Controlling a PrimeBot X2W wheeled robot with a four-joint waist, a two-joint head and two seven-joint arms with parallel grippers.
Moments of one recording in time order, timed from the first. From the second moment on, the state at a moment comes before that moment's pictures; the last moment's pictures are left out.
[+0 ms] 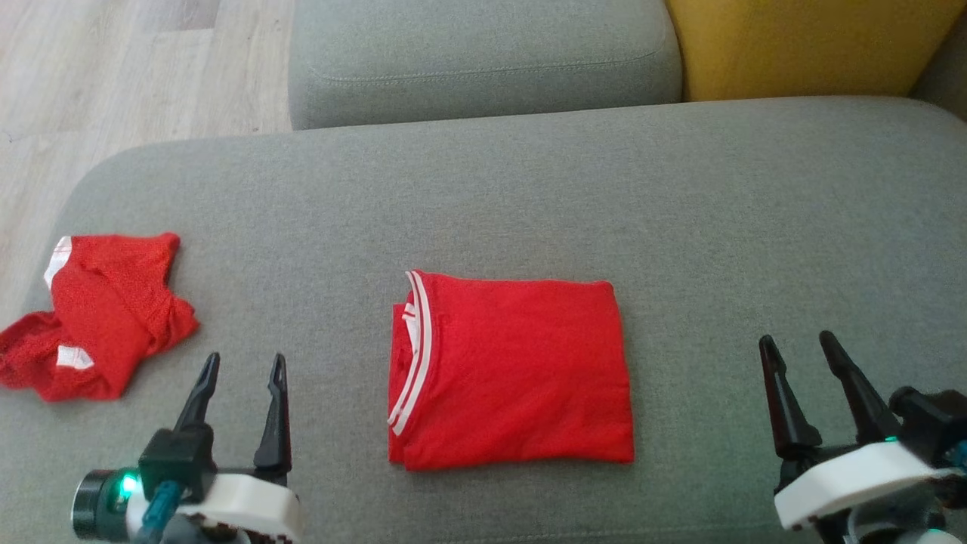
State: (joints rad) left arm 0.10 0.26 -0.29 0.03 -0.21 0.23 -0.21; right arm 0.18 -0.08 -0.01 -0.14 0.24 0.13 0.12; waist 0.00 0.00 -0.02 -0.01
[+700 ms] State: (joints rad) left arm 0.09 0.27 -0.31 0.00 -0.20 0.24 -0.22; right arm 0.18 -0.08 -0.01 -0.12 0.23 0.13 0.16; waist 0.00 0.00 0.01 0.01
